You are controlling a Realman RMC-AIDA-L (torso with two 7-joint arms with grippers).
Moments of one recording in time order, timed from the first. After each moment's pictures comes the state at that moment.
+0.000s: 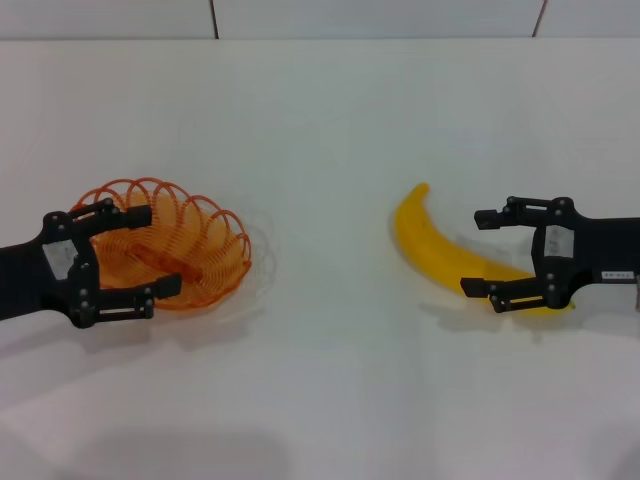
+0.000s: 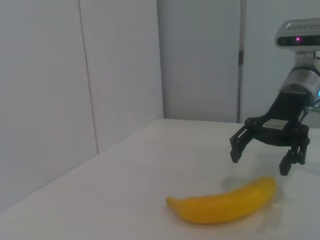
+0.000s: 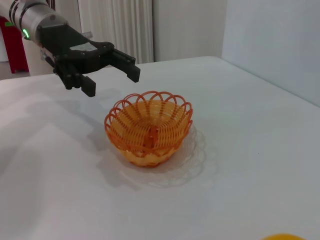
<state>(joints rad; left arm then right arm) -0.44 -1.98 0.60 0.54 1.99 1.67 -0.95 0.43 2.03 -0.76 -0.74 -2.06 -1.57 1.16</state>
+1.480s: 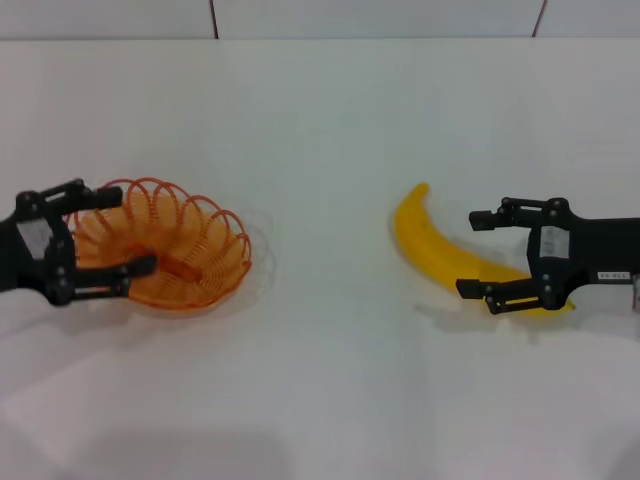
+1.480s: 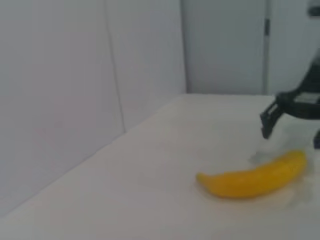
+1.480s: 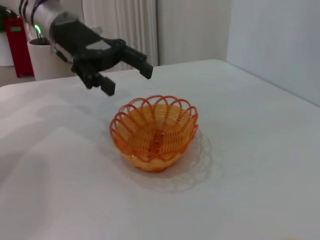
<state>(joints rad) -0.42 -2.02 0.56 0.74 2.05 1.65 -1.05 0.43 2.03 -0.75 -0.73 -2.06 -1.58 1.16</state>
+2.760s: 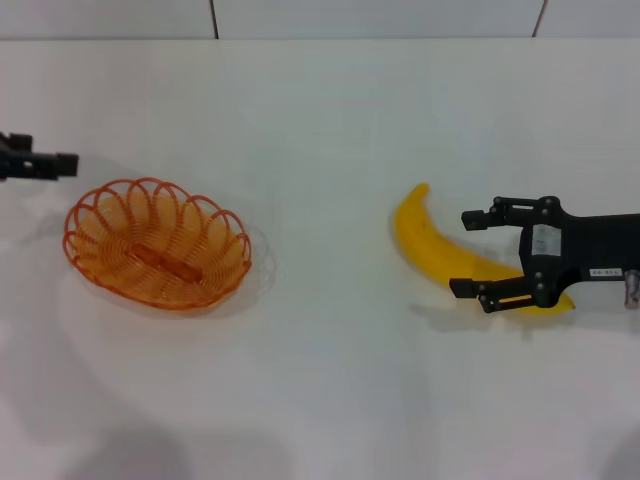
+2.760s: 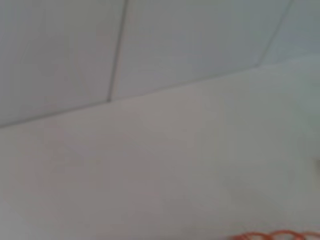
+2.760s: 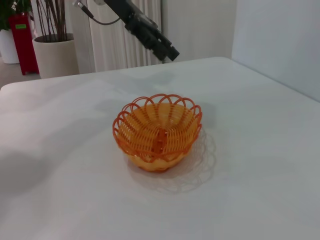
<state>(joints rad) -0.62 -1.91 0.55 0.90 2.38 1.53 -1.90 0.45 2.03 -0.77 -0.72 -2.07 -1.58 1.17</state>
